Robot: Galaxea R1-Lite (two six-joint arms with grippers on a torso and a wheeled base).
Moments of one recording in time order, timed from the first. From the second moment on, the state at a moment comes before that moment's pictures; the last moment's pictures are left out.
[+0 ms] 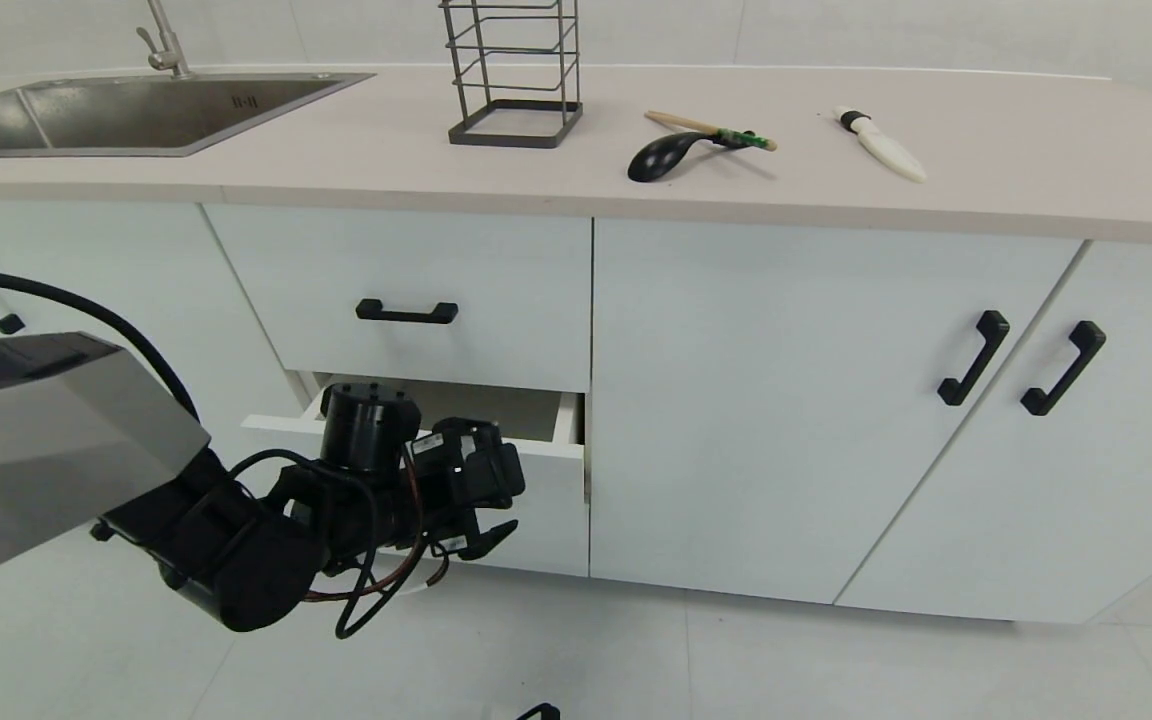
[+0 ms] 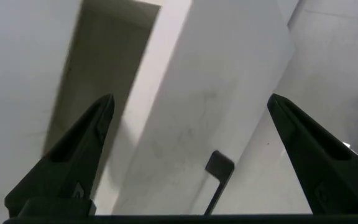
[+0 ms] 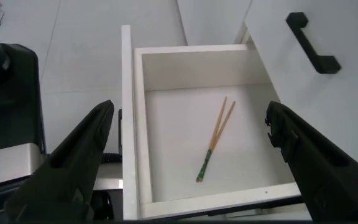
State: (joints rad) left arm -0.44 2.05 -0.71 -0.82 -0.18 1.00; right arm 0.00 0.00 0.00 -0.01 0.03 -0.01
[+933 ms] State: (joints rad) left arm -0.56 1.81 -0.31 -0.80 -0.20 0.99; right arm 0.00 0.00 0.00 -0.01 0.03 -0.01
